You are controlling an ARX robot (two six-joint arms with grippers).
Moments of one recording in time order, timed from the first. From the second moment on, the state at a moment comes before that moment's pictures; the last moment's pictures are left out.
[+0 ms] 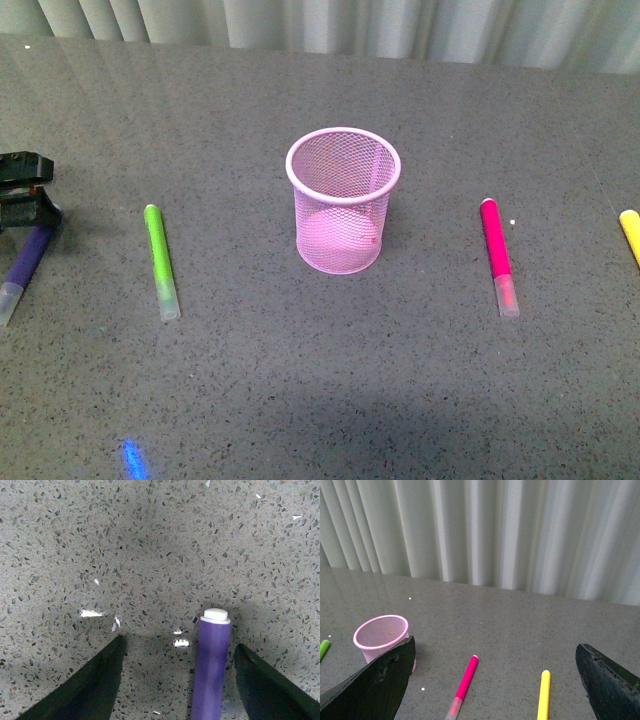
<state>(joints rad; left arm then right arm) 0.13 2.08 1.09 -0.05 0.15 0.01 0.00 0.00 0.03 0.00 0.00 0.00</state>
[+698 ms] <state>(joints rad) 0.18 1.69 0.91 -0.09 0.30 -0.04 0.00 0.00 0.03 0.00 0.00 0.00</state>
